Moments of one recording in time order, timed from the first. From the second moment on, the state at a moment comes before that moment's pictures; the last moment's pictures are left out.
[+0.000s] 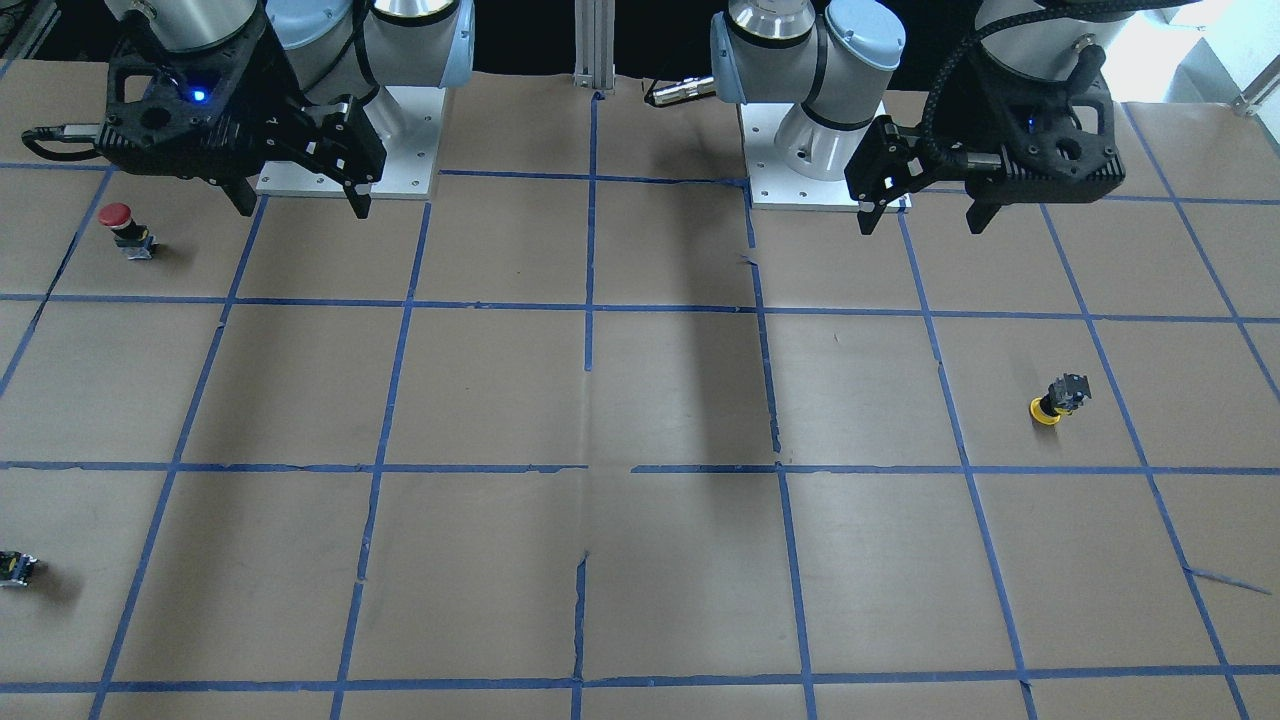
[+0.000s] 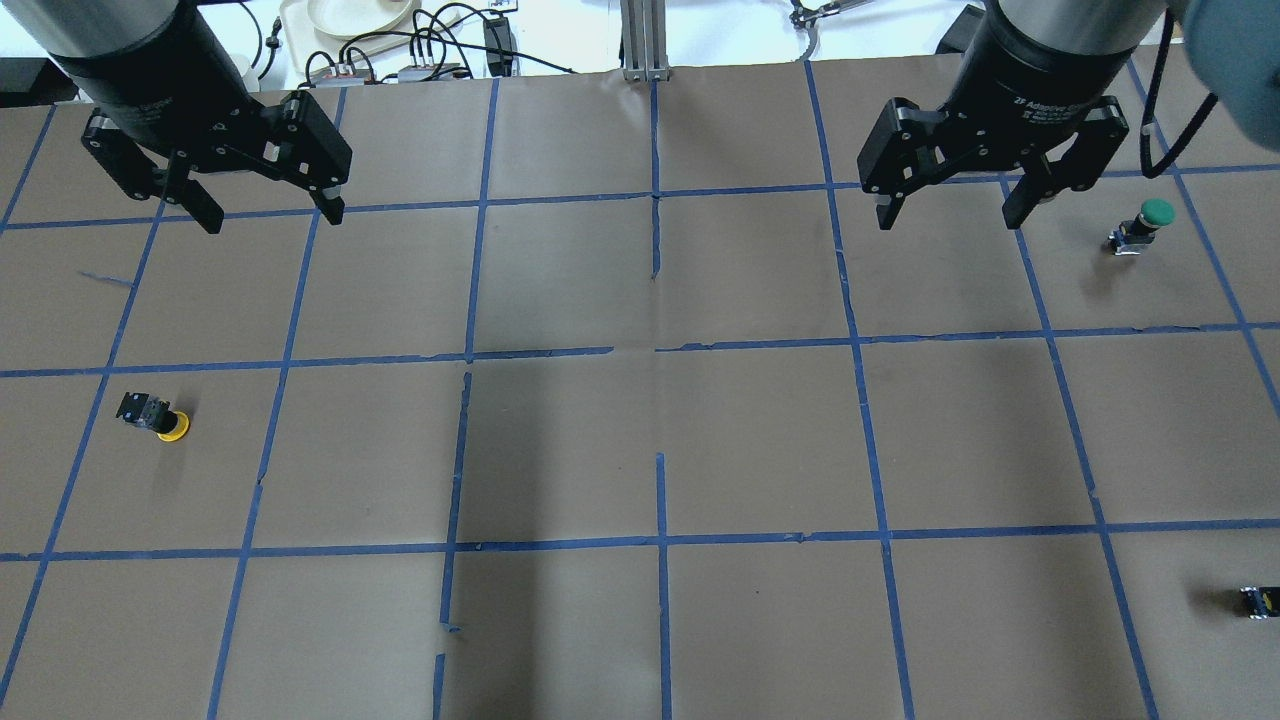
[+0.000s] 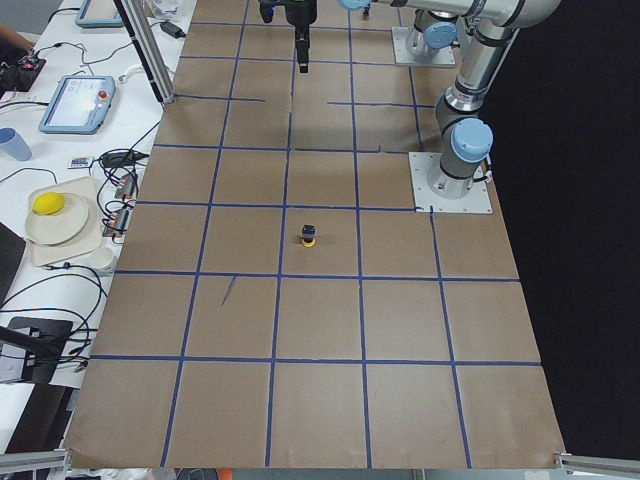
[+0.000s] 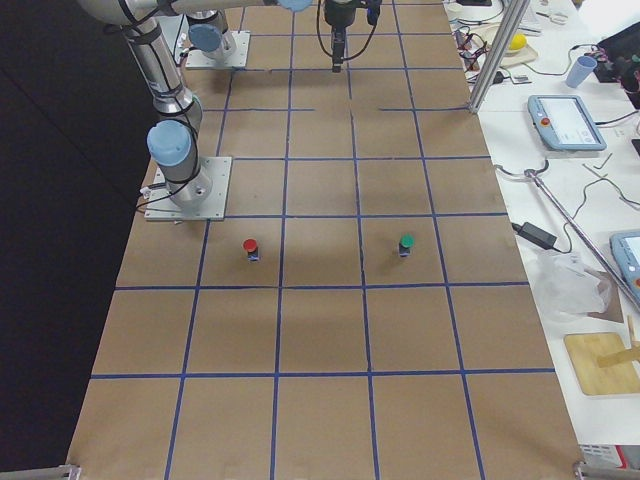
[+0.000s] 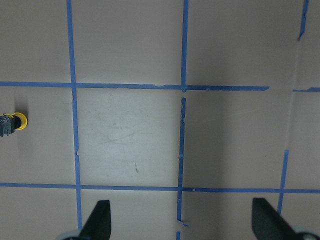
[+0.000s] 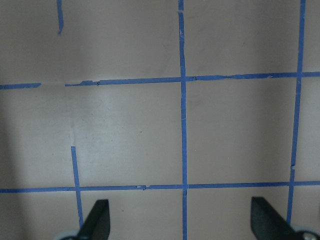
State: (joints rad) left arm -1.52 -1.58 -1.42 -1.74 1.58 0.02; right arm 1.59 -1.59 1.50 -1.46 -1.54 0.05
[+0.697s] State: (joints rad) left arm -1.40 -1.59 -1.47 -1.74 1.59 0.23; right arm 1.59 -1.60 1.50 -1.45 -1.55 0.04
